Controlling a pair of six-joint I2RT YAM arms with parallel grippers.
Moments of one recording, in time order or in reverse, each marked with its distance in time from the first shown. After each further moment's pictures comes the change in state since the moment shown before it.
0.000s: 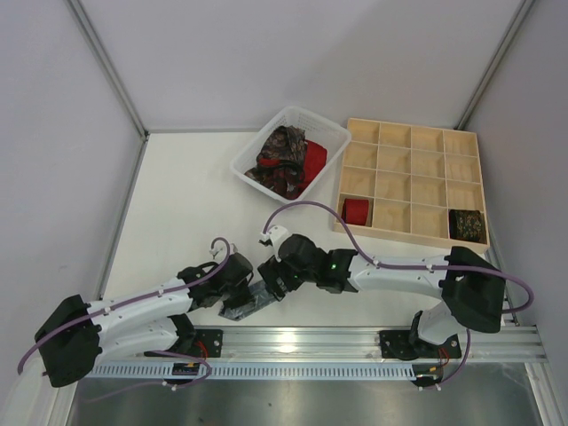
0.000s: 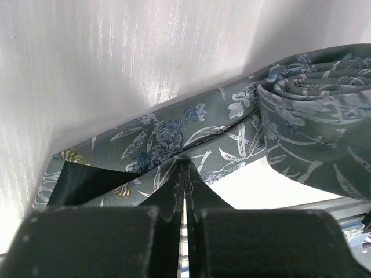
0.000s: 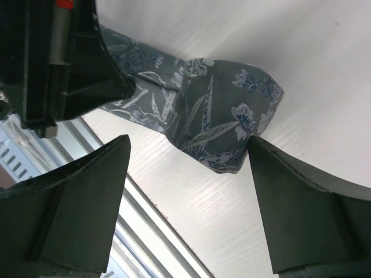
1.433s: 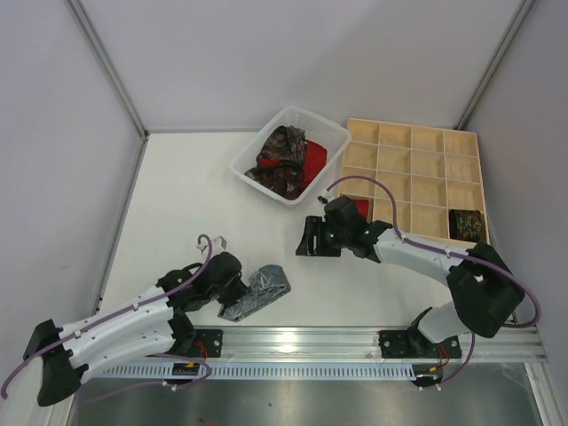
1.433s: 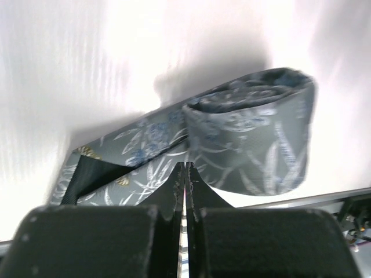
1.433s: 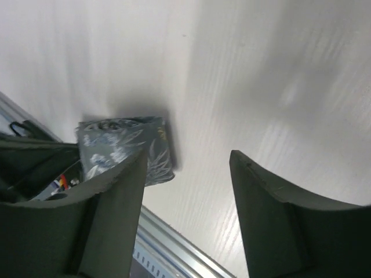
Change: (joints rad) left arm 0.001 -0.211 0.033 -0.125 -0.098 0.007; right arm -0.439 -0.079 -0.102 0.006 -0.289 0.361
